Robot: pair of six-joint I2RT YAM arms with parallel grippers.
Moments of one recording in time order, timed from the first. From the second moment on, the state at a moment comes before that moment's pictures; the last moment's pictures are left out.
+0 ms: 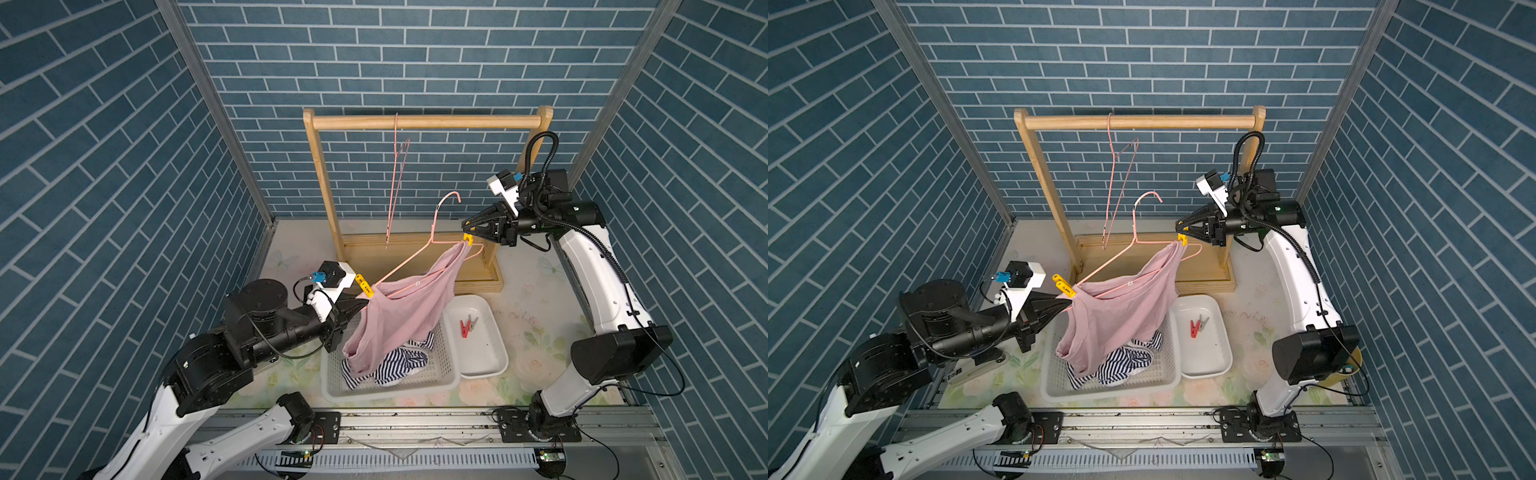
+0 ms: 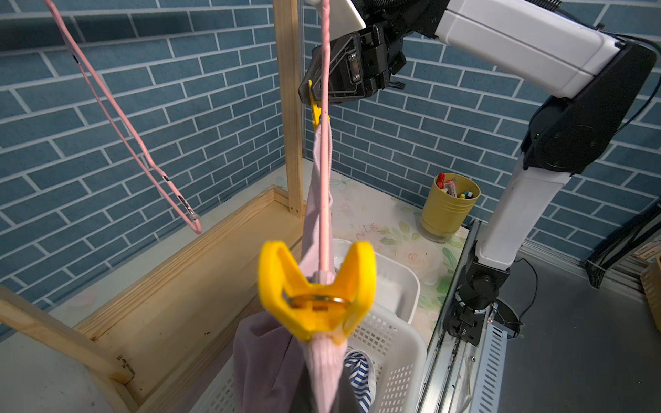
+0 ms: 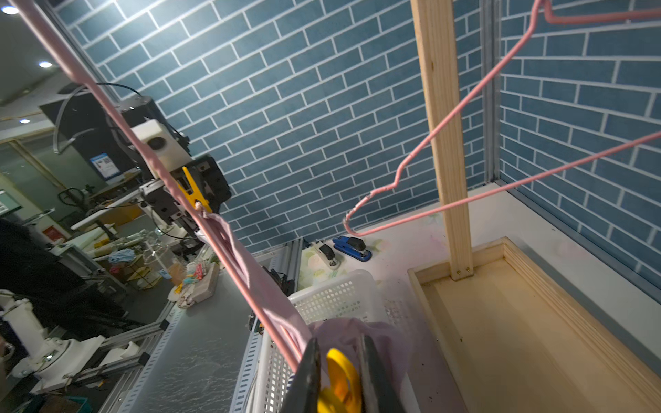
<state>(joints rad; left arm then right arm) -0.82 0.77 1.35 -0.89 0.13 -0.01 0.21 1.62 1.87 -1.02 -1.36 -0.44</state>
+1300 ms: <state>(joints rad) -0.81 0.62 1.26 -0.77 -0.06 -0.03 0.29 1.12 1.25 -0.60 -0.69 0.05</state>
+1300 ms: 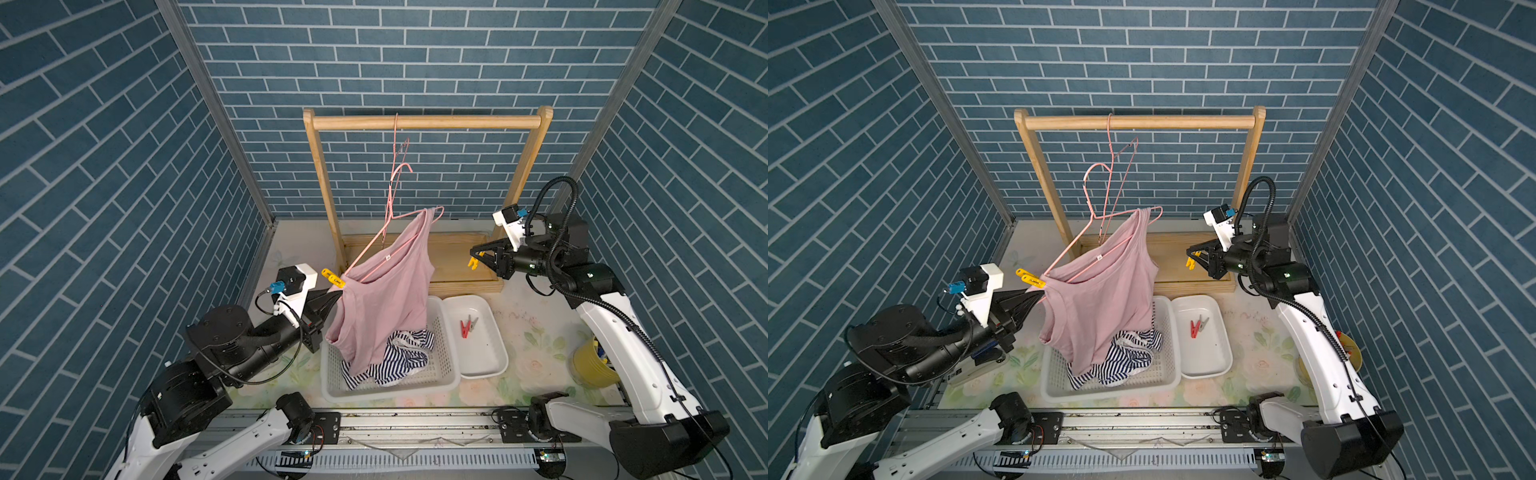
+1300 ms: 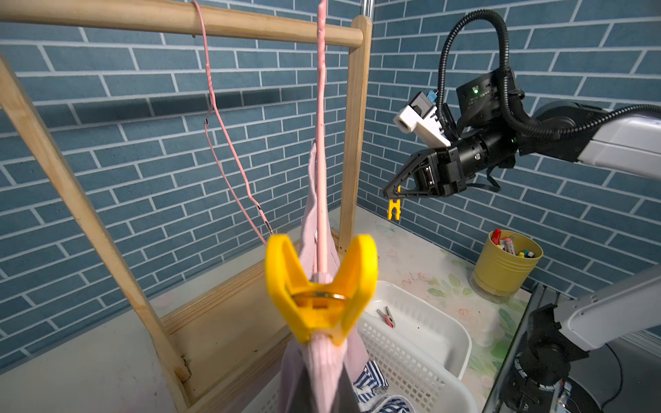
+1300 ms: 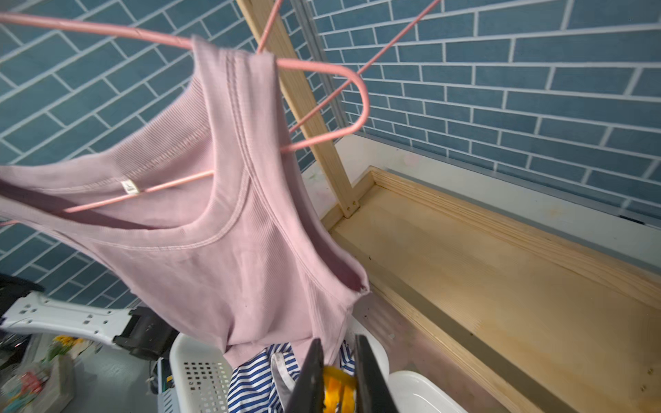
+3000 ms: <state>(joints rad) -0.81 0.68 1.23 -0.64 -0.07 -0.03 0.56 1.01 0.60 -0.44 0.19 0.52</state>
